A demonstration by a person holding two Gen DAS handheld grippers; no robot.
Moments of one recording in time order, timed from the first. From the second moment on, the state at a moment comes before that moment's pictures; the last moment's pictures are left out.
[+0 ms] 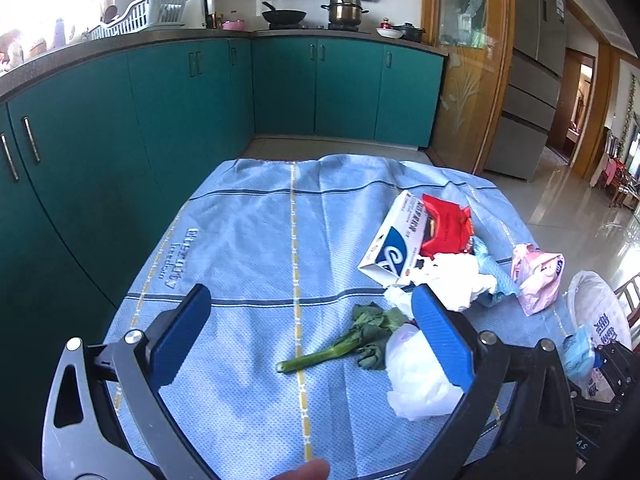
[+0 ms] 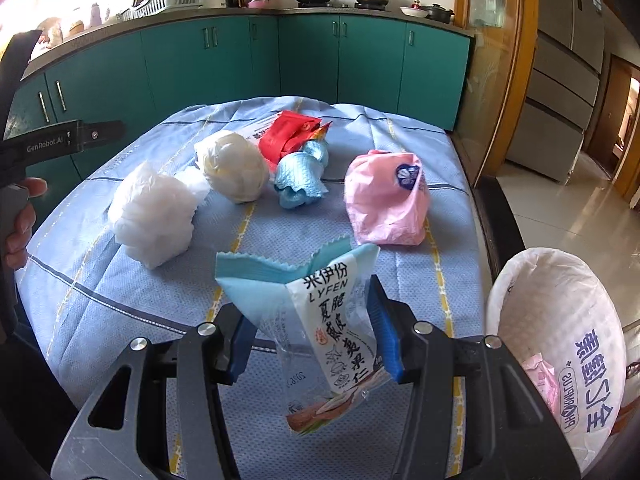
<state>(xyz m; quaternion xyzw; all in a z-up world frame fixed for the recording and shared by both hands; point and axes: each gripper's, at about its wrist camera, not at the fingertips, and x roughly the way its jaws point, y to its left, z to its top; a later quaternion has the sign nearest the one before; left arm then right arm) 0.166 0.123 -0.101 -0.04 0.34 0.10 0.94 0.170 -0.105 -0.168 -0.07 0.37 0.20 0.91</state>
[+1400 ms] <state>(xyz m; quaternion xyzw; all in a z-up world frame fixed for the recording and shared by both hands) 0.155 0.101 -0.089 -0.07 0.31 -0.03 0.95 0.169 -0.104 -0.163 -0.05 0.36 0.21 0.91</state>
